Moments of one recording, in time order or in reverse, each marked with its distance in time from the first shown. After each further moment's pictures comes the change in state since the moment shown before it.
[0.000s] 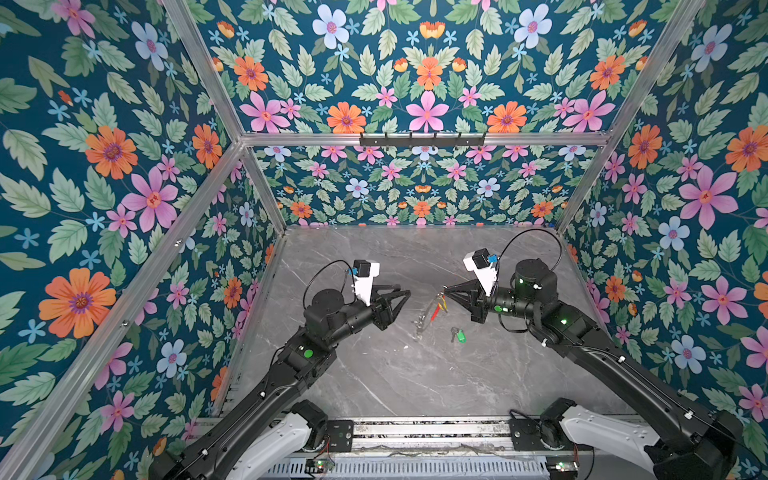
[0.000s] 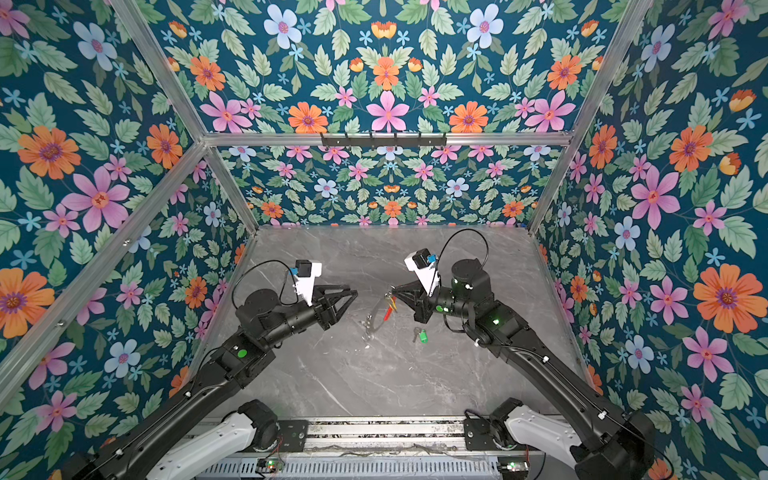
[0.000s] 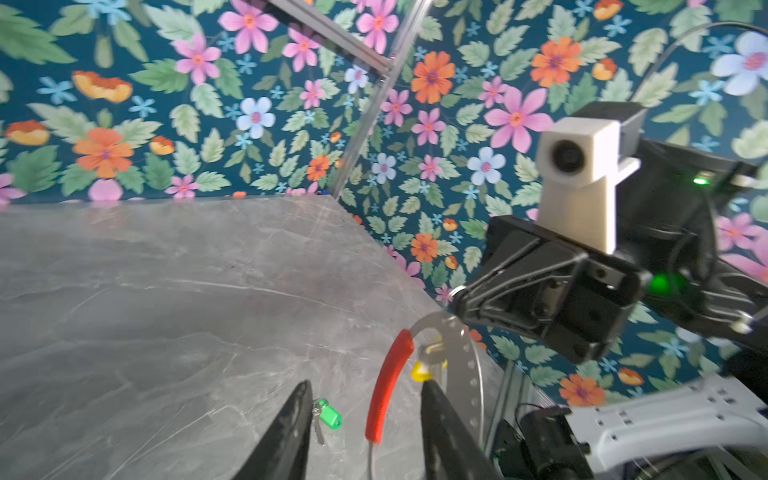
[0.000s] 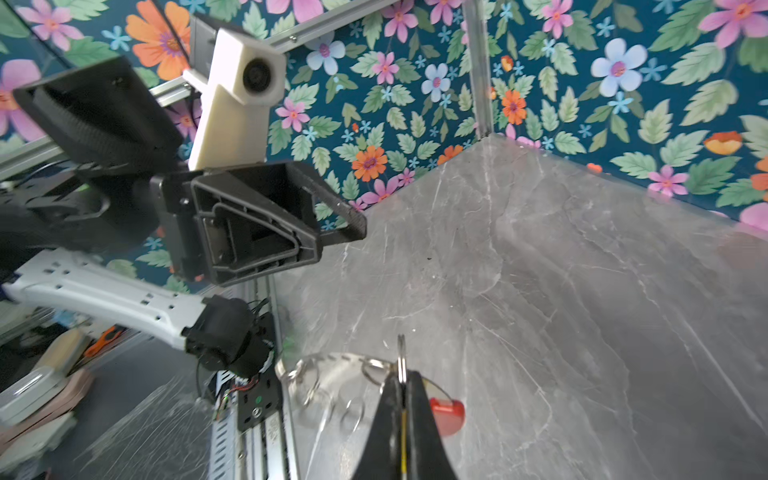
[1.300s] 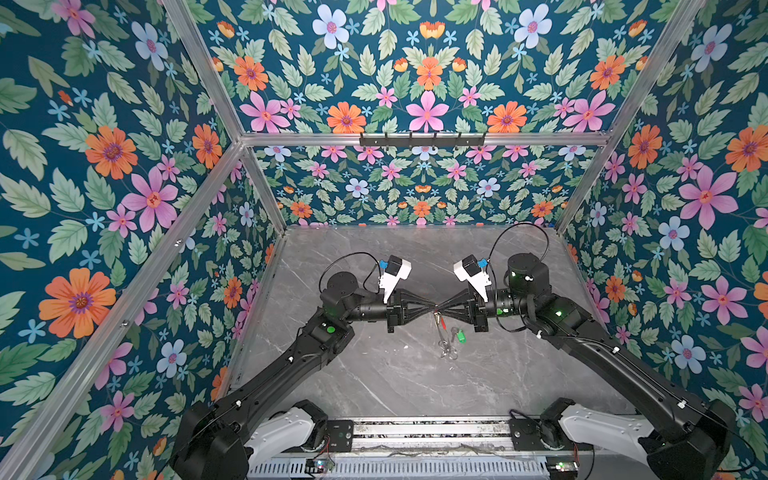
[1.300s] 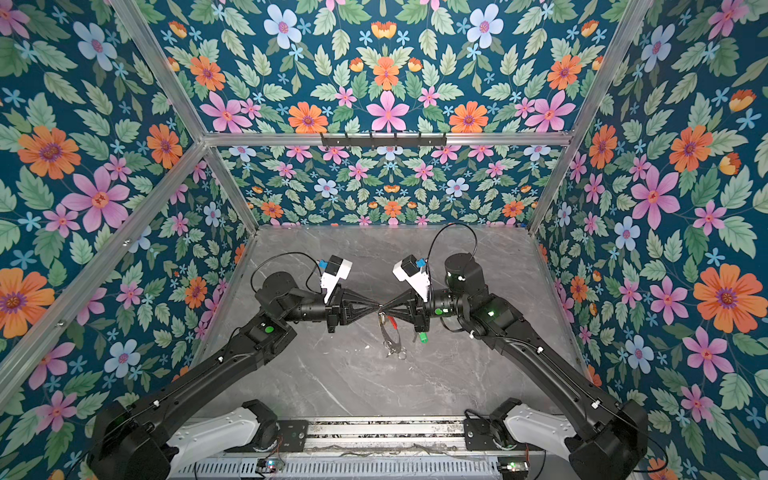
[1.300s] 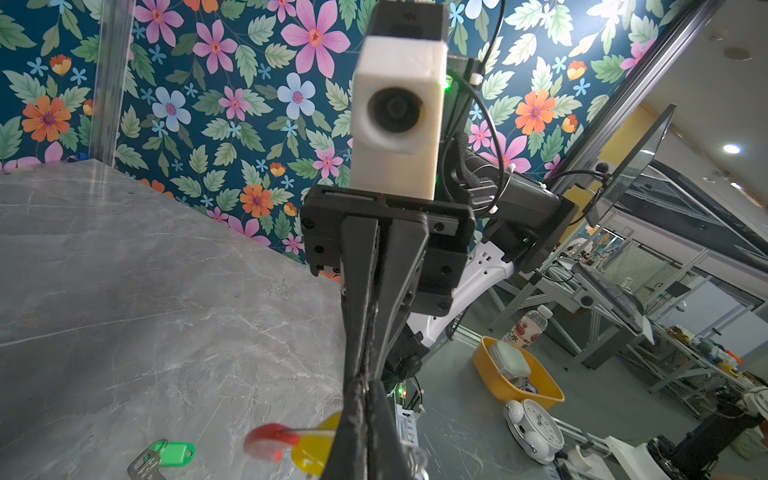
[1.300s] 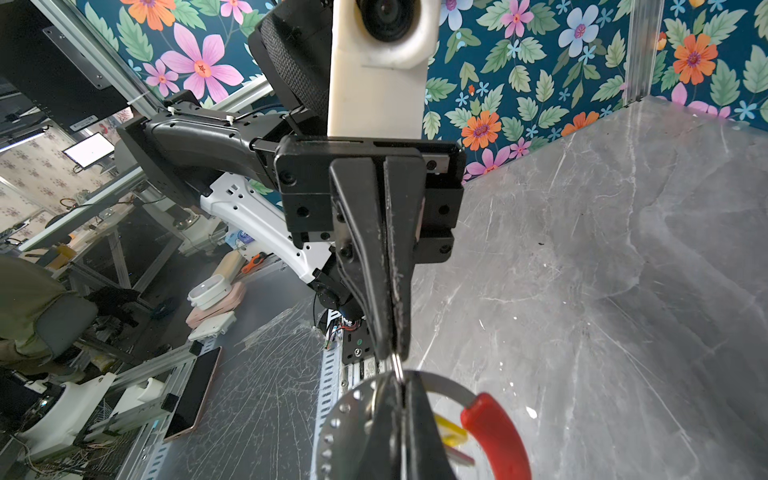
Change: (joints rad) left arm 0.001 0.228 0.047 0.307 0.560 -0.112; right arm 0.000 0.061 0.060 -0.062 -0.295 -0.014
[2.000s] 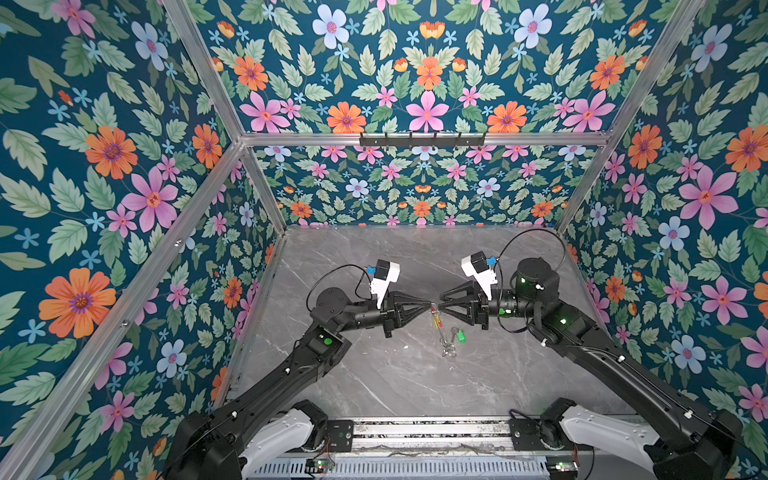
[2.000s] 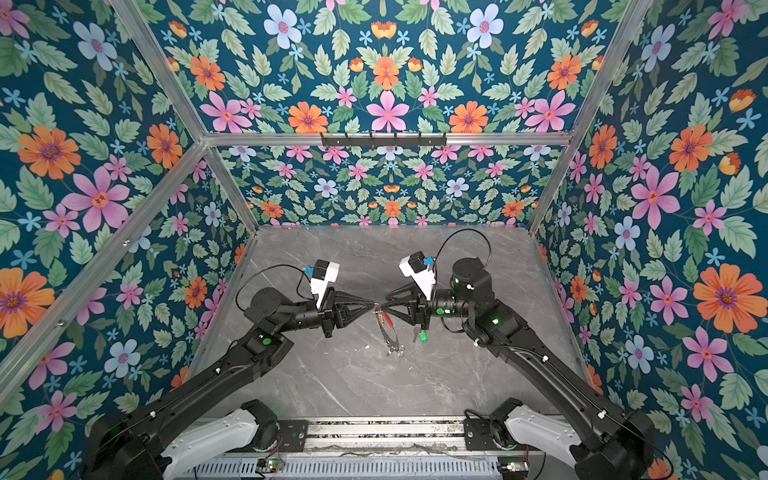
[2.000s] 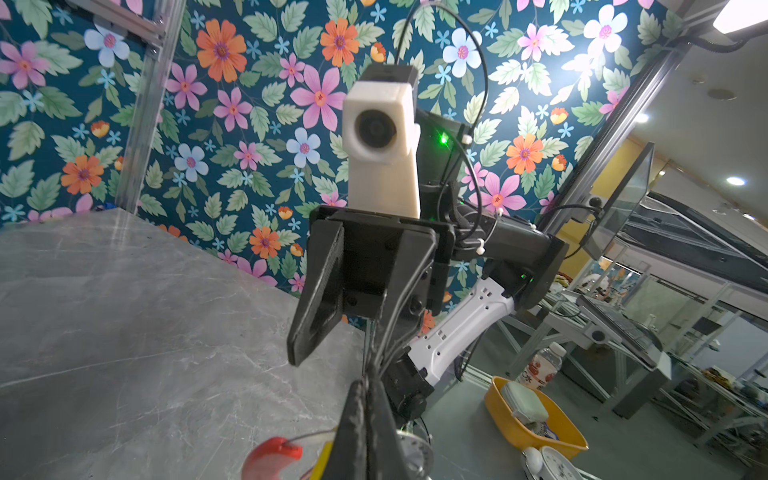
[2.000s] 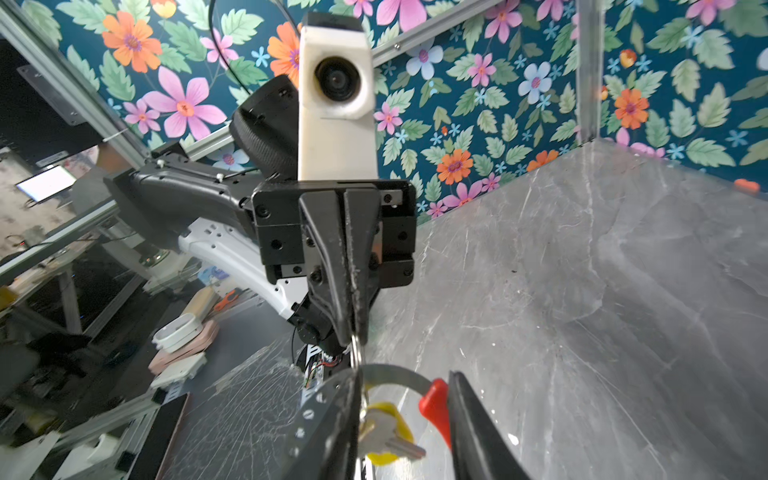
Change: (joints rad) left arm -0.007 -0.094 -0.126 0.220 -0.146 -0.092; right arm 0.002 -0.089 -0.086 0.179 0.112 0.114
